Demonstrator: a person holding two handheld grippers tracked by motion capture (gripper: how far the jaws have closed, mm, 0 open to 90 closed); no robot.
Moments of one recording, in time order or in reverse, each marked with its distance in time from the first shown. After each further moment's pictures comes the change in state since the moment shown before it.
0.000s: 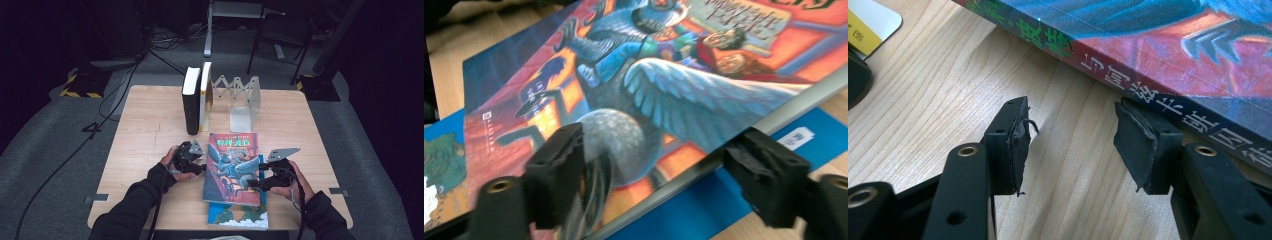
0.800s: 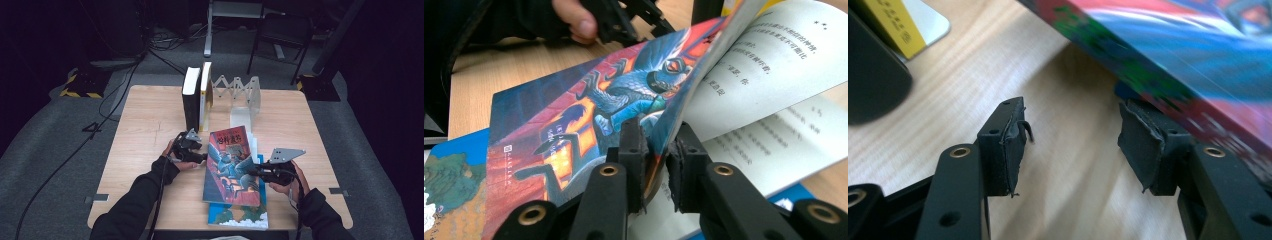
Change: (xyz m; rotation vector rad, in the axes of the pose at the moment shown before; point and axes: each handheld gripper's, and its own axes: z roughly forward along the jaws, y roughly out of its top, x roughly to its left) left arm 0.036 0.006 0.016 -0.080 -0.031 -0.180; right arm 0.007 0.006 -0.006 -0.176 0.009 -0.166
